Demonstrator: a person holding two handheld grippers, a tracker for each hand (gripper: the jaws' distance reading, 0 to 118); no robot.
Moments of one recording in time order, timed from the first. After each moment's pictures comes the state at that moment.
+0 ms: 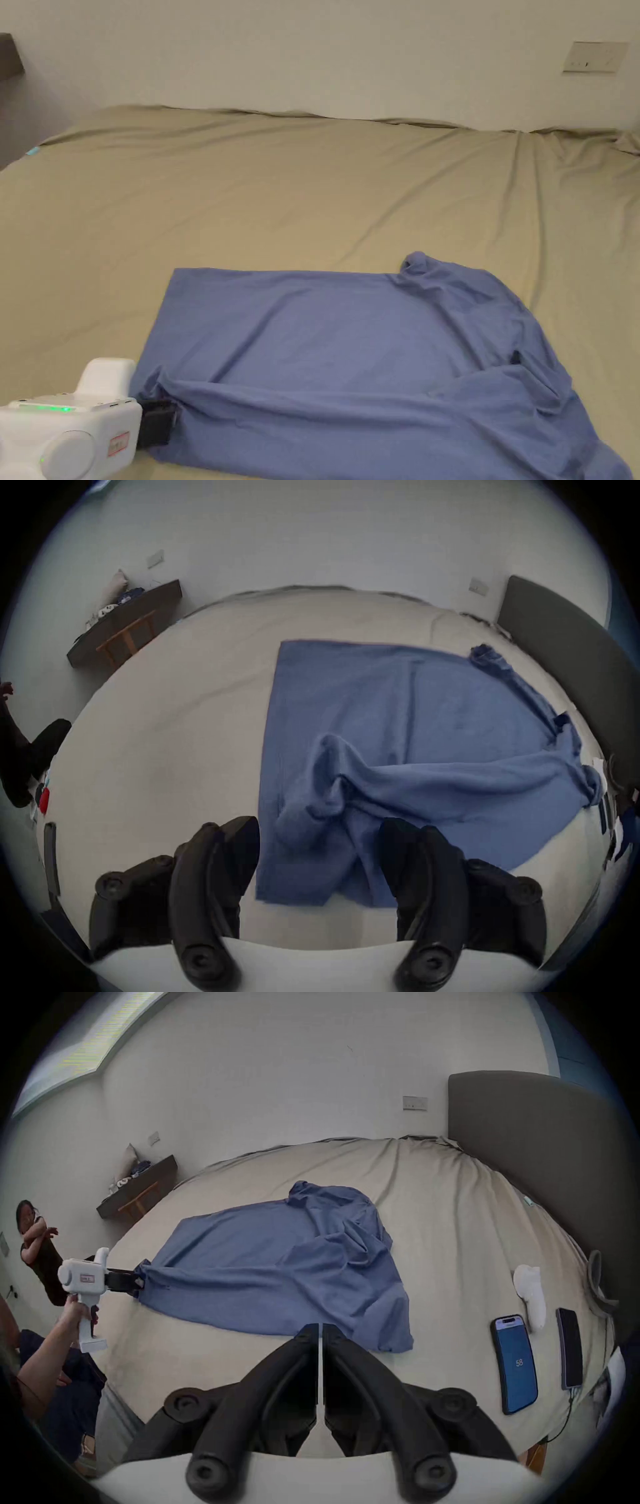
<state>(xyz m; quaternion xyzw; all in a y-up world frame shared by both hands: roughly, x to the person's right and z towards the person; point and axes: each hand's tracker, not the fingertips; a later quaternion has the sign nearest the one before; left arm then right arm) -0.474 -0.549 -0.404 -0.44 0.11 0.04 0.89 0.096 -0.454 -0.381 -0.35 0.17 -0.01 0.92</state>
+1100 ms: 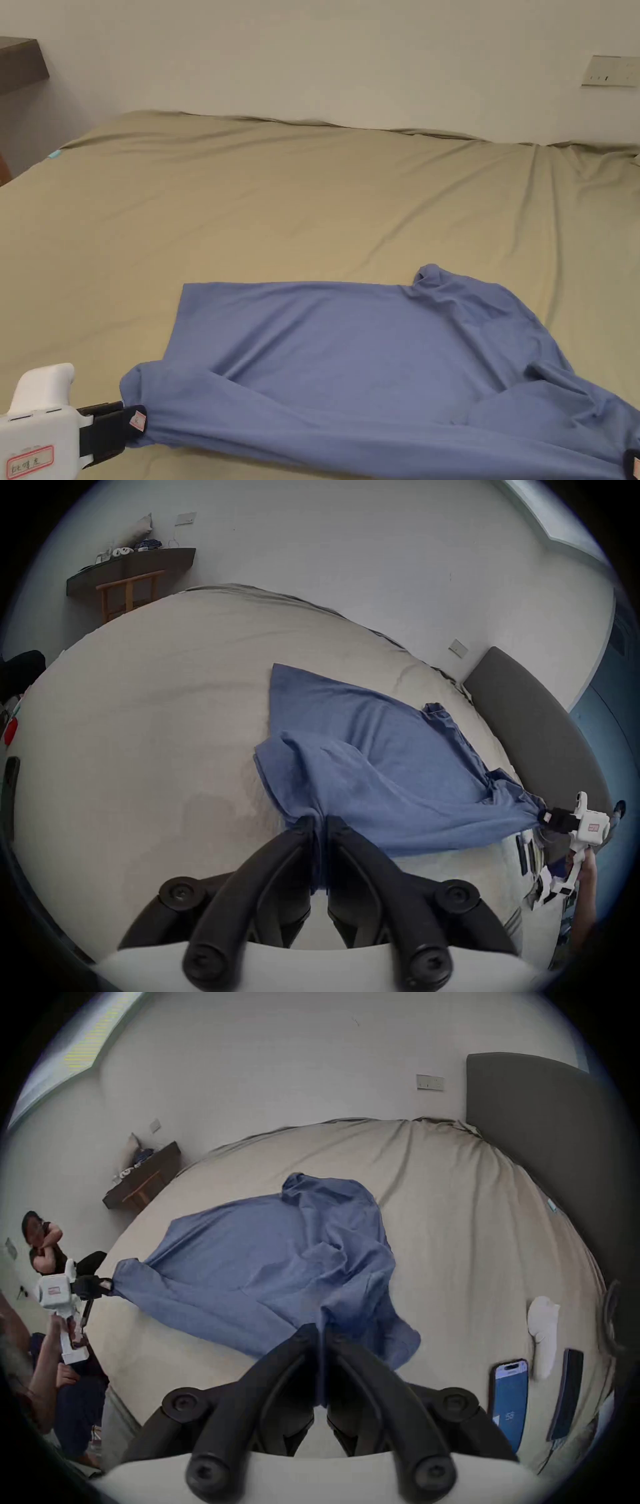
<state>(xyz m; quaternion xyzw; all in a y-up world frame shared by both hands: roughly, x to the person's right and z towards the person) -0.491 -0.491 -0.328 -0.38 0.06 0.16 0.91 0.120 -0.437 -0.461 -0.40 0.20 -0.01 0.90</state>
